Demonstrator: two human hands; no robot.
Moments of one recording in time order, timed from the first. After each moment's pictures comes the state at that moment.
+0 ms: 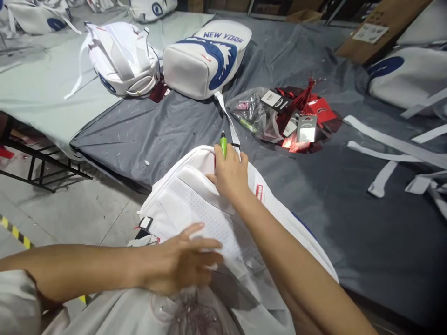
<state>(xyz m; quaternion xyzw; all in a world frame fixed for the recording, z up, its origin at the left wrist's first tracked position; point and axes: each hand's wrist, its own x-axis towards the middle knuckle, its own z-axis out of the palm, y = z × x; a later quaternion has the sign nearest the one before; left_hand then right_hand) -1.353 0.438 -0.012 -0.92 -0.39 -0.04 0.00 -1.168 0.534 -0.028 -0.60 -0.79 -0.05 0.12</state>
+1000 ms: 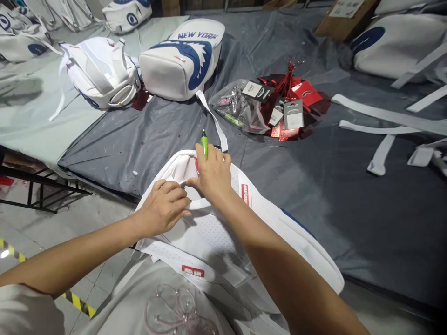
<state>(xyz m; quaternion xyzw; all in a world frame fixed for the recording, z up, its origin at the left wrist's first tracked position) -1.349 0.490 -0.020 -0.94 -0.31 -0.14 0.00 -1.168 0.540 -0.033 -0.62 -0.77 -0.01 0.17</state>
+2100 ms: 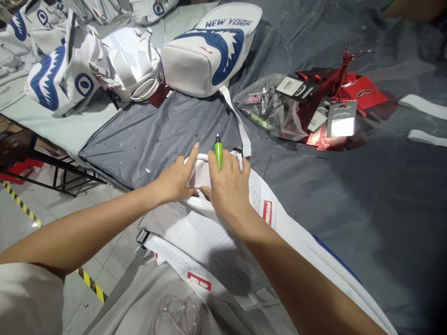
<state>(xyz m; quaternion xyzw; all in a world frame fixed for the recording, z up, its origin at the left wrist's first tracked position) -1.331 0.560 -0.014 -0.81 -0.57 0.03 -0.16 -1.172 0.541 -0.037 -0.59 -0.79 -0.03 0.16</state>
